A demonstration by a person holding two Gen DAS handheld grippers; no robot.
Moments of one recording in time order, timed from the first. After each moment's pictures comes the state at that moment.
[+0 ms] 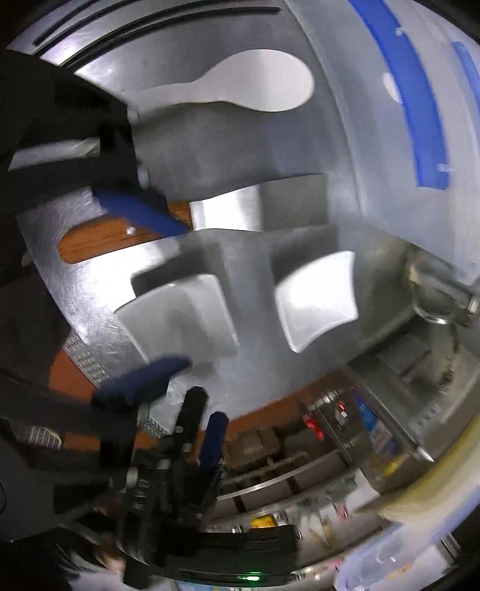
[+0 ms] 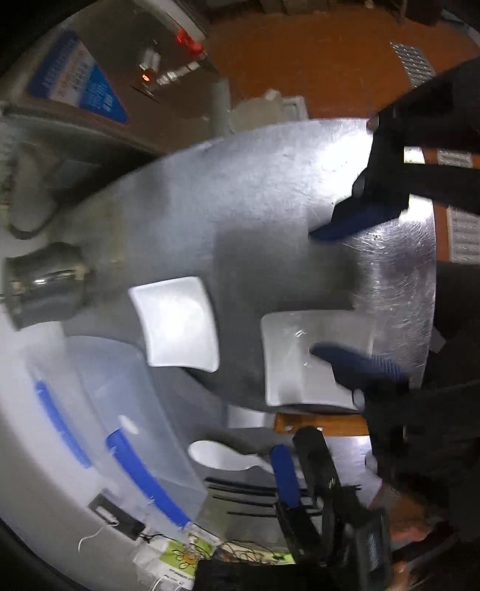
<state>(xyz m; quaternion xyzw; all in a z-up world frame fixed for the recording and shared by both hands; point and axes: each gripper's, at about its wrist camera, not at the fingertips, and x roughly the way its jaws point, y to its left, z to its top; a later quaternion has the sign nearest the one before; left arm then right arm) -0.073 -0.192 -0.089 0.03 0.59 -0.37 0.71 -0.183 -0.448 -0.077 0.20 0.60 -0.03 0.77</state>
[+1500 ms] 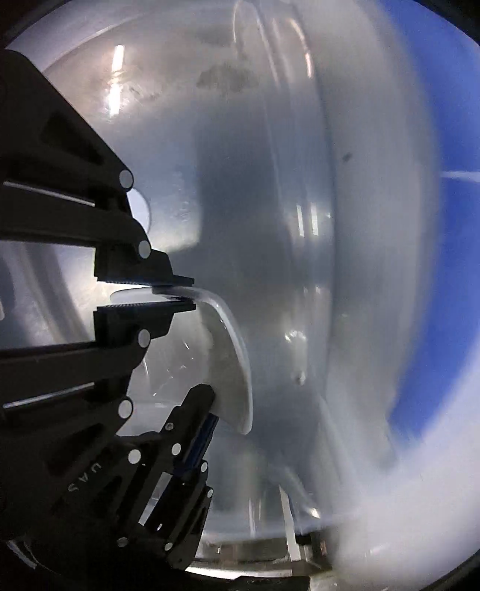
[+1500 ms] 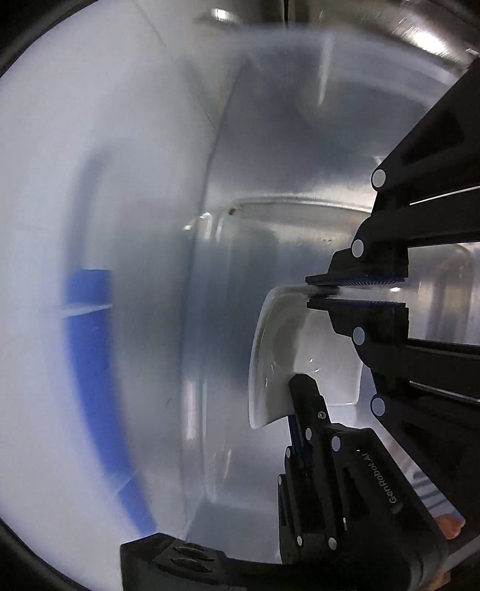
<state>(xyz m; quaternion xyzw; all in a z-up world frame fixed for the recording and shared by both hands) 0.343 -0.188 -0.133 -0.02 0.69 -0.28 0.66 0.256 -0.401 -0.113 0.07 0.68 0.00 0.73</state>
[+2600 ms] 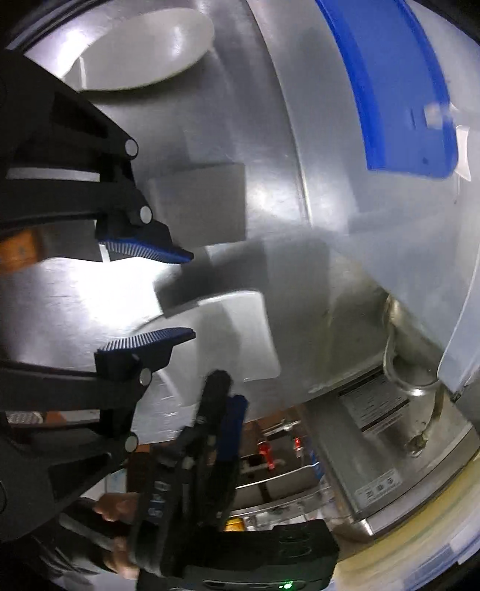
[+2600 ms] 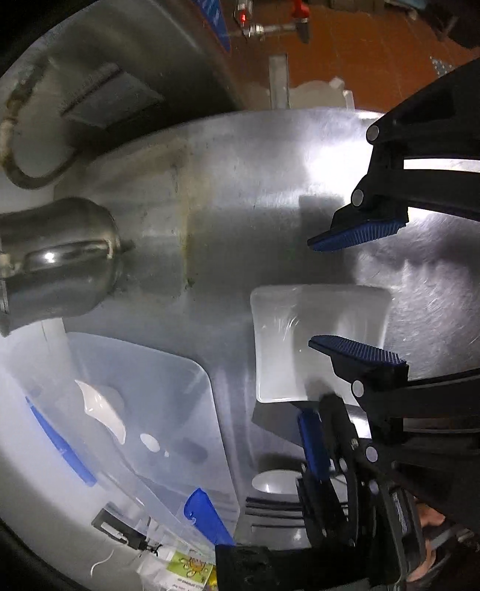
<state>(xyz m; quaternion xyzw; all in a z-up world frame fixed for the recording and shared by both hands) 0.044 -0.231 -0.122 -0.02 0.61 -0.35 0.70 -0.064 -0.512 -0.113 0.17 0.62 0.01 0.77</state>
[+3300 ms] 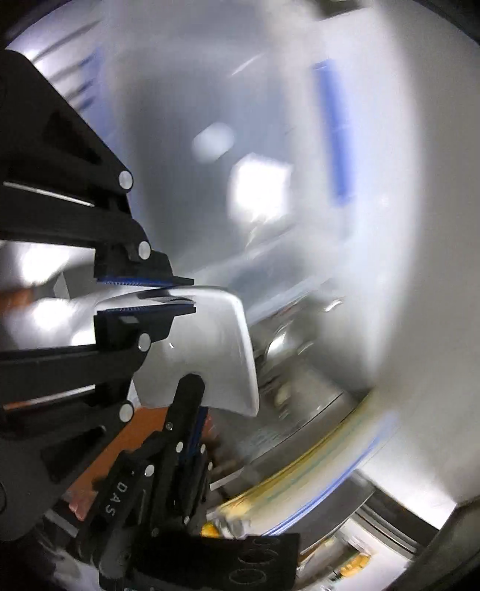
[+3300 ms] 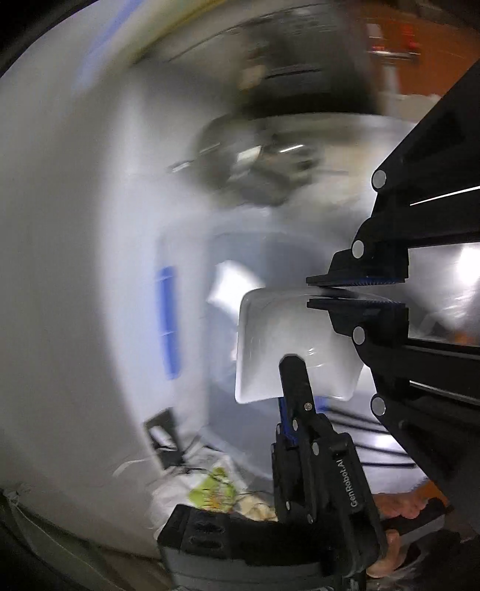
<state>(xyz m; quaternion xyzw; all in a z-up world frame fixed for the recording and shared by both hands) 0.113 -0.168 0.048 0.01 0.47 -0.35 0.81 0.005 -0.439 0.070 0.10 0.47 0.08 0.87</state>
